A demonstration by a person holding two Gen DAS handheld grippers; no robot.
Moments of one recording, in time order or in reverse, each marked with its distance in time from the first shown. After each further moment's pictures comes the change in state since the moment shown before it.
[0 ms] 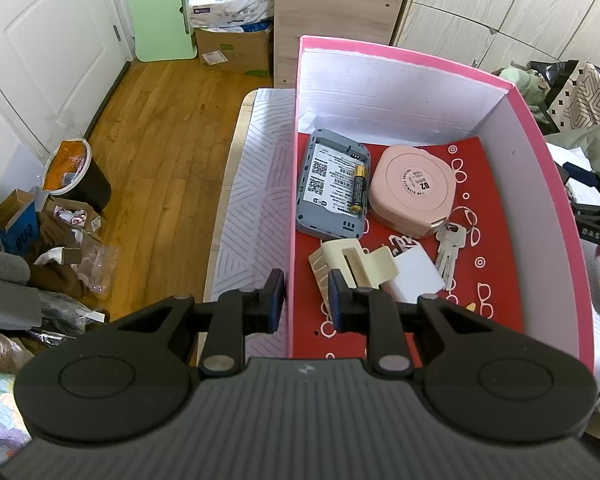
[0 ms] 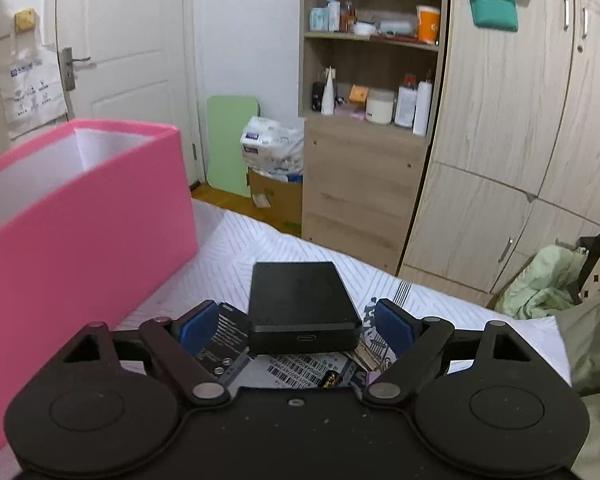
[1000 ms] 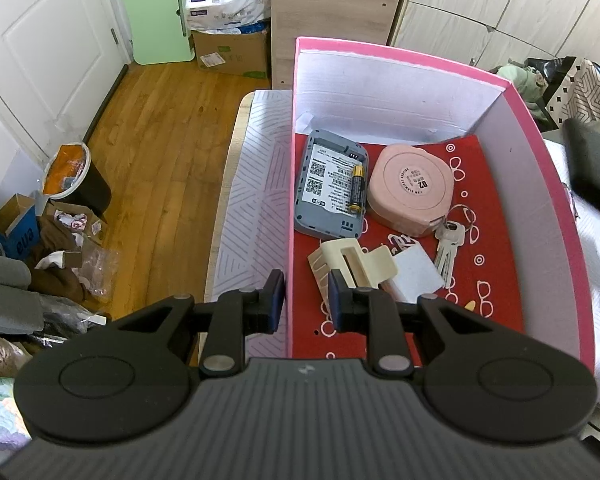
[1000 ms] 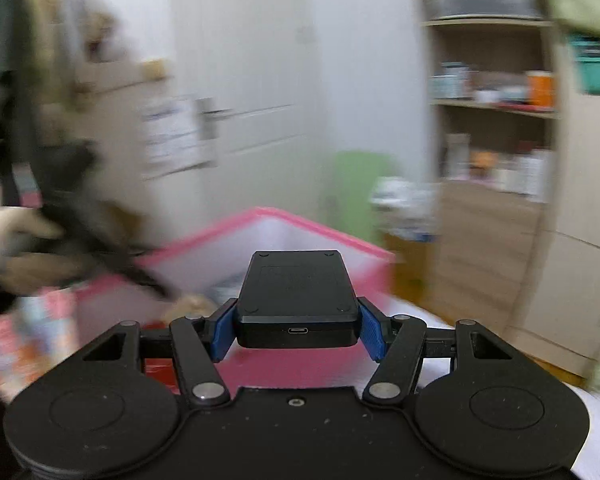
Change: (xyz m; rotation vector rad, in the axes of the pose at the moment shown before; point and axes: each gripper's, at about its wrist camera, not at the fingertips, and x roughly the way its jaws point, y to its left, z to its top) left arm -0.001 -0.003 0.000 0.020 -0.003 0.002; right arm -0.109 0.067 0.061 -0.150 -0.123 0.495
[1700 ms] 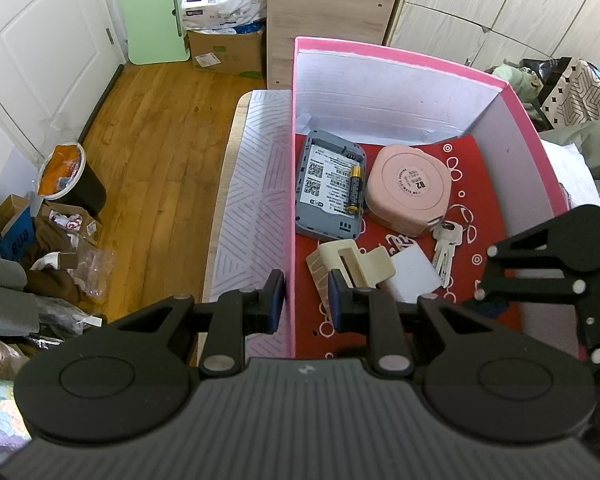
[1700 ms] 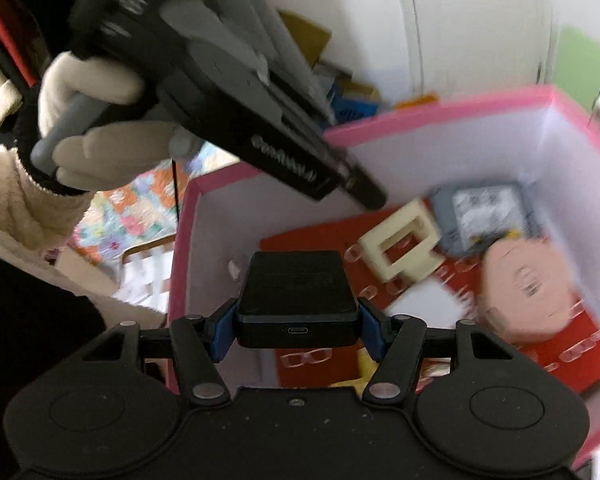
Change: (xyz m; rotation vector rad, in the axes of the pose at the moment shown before) left arm 0.000 0.006 0.000 -0.004 -0.001 -0.021; right arm 0.170 0.072 0.012 -0.174 0.615 0.467
